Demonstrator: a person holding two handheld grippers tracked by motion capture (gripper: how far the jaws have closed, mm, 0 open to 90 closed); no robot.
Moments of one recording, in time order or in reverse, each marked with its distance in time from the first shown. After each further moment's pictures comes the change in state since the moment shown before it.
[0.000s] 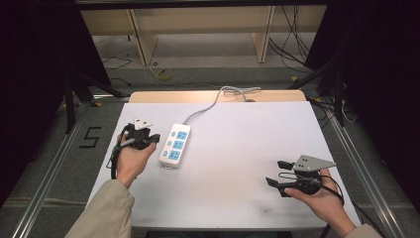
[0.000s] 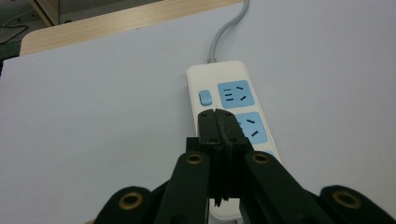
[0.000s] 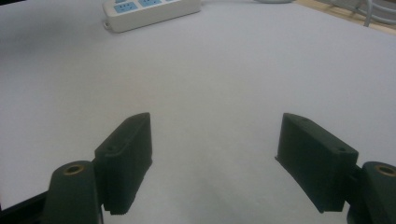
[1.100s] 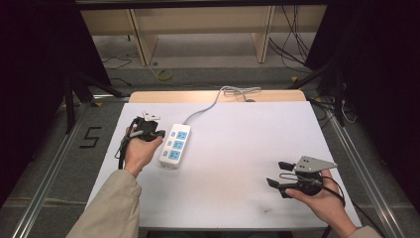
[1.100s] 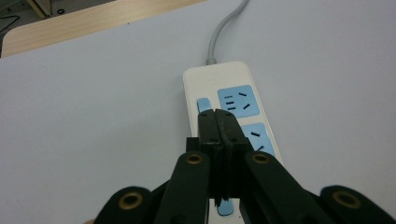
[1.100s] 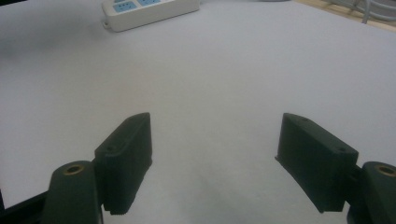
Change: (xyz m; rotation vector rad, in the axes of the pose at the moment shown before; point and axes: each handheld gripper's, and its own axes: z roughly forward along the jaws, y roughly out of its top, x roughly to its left) left arm -0.003 0.016 0.026 0.064 -0.002 0.021; right arm 0.001 -0.002 -0.002 -0.001 -0.006 0.011
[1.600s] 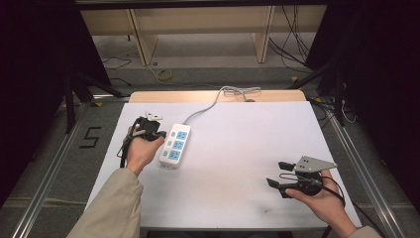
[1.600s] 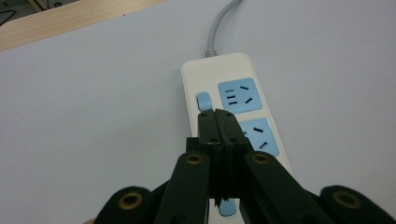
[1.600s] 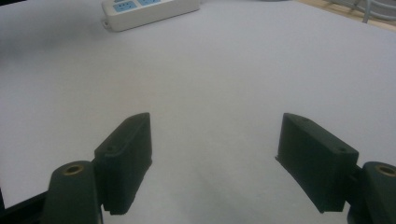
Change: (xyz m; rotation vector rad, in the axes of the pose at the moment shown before) left arm -0.001 0.001 0.008 0.038 0.005 0.021; right arm 0.000 0.000 0.000 0.001 0.001 0.001
